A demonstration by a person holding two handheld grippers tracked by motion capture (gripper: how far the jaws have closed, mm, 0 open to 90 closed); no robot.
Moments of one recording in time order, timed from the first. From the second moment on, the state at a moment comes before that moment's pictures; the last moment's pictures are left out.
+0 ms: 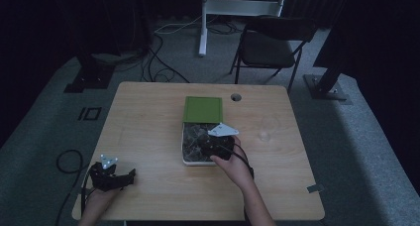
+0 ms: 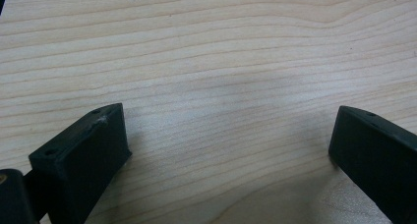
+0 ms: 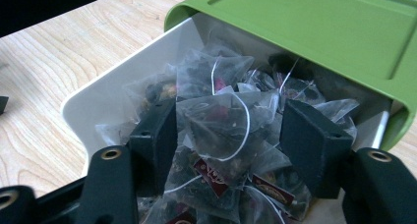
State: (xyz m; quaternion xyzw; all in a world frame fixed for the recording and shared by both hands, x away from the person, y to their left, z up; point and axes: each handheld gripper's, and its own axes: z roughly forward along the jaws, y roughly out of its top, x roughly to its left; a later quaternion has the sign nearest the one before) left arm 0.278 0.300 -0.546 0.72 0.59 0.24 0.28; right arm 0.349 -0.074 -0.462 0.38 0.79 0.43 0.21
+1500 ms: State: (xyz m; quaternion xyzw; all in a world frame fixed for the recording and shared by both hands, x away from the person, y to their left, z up) left arm 0.278 0.300 -0.547 0.72 0.59 0.24 0.28; right arm 0.335 -0.090 -0.427 0.33 0.78 0.50 0.18
